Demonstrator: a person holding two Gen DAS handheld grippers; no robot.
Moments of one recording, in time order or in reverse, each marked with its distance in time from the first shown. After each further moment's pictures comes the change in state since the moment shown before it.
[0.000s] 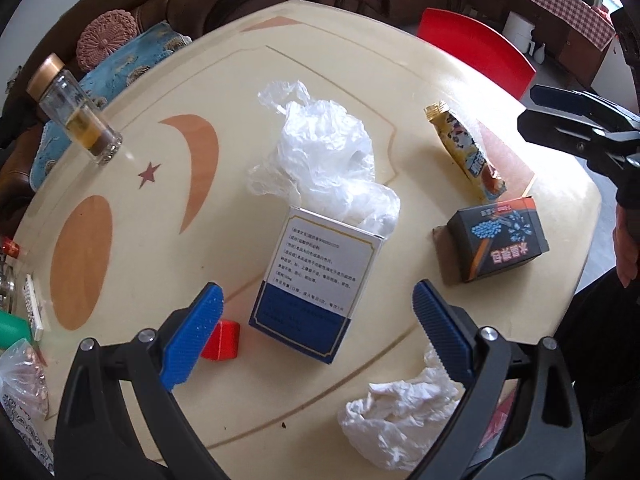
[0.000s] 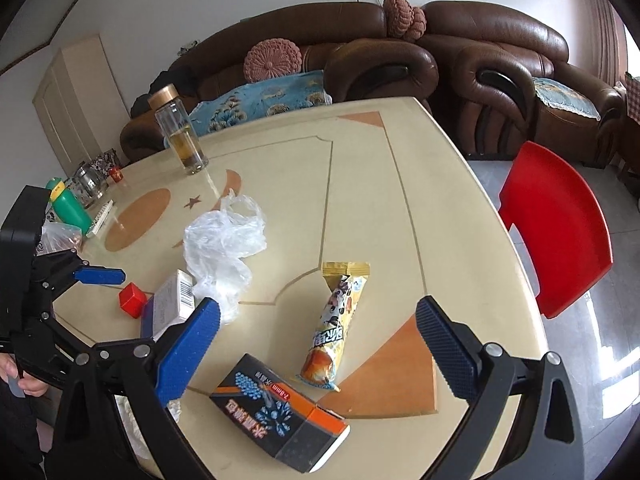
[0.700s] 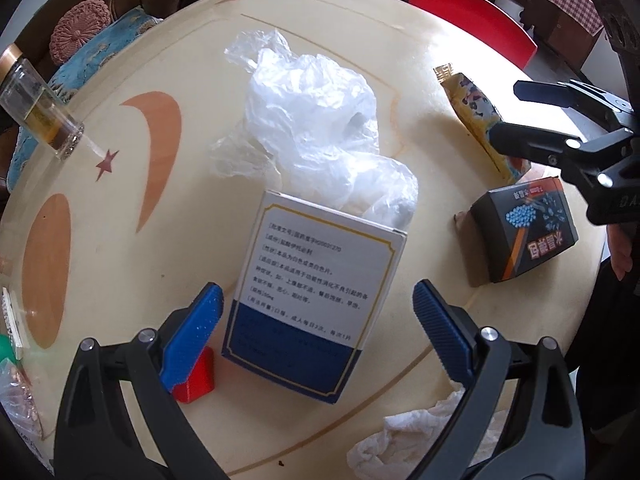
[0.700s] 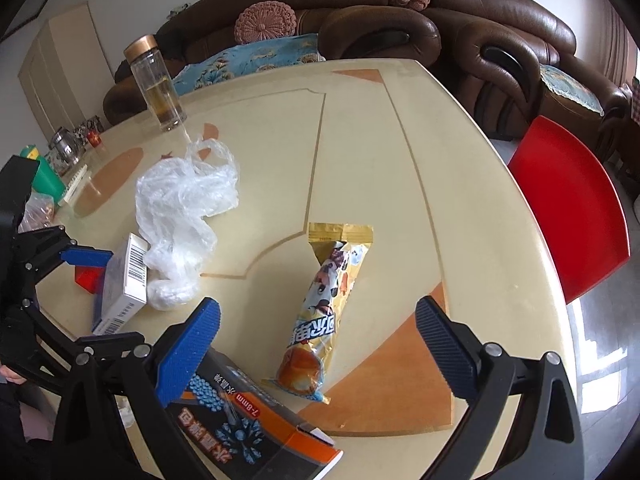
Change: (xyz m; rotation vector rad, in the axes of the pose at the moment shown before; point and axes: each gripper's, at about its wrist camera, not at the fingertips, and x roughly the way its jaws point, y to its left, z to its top) left arm 0.048 0.001 0.002 0.037 0.067 -0.064; right arm 0.056 0.001 -0.012 -0.040 0.121 -0.058
